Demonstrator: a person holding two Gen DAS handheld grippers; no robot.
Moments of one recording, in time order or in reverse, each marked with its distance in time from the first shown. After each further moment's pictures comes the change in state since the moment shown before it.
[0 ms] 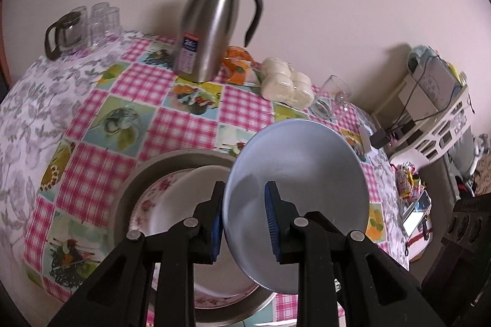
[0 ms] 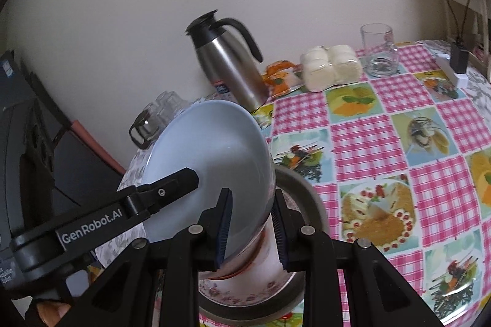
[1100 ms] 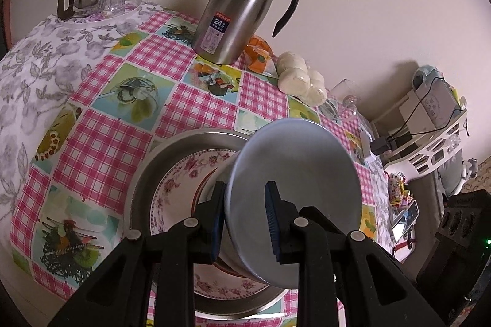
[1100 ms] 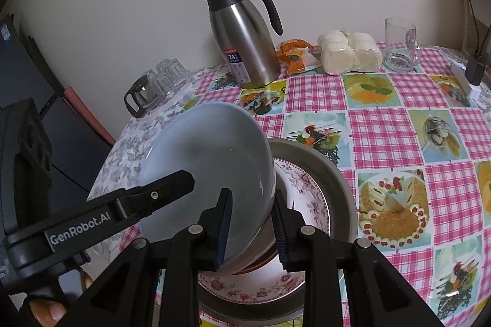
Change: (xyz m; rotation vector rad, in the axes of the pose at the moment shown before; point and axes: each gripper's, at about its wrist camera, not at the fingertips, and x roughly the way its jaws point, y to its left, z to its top) left arm 0.005 0.051 -0.011 -0.116 0.042 -0.071; right arm 0.032 0.033 -0.013 -0.094 0.091 -0.055
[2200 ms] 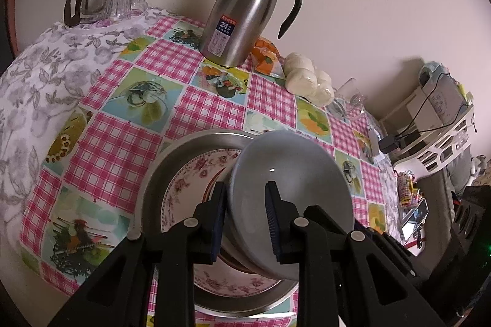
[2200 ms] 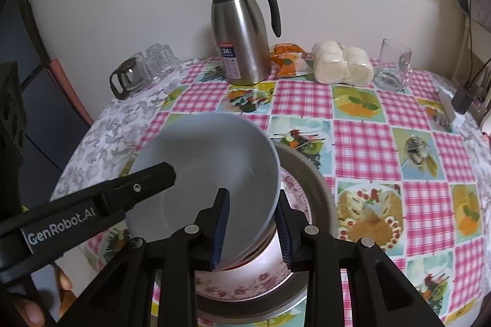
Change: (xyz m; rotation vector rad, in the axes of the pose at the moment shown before) left arm -0.002 0.000 -0.003 0.018 -0.010 0.056; right arm 0.003 0.017 -0.001 -0.124 0.012 -0.146
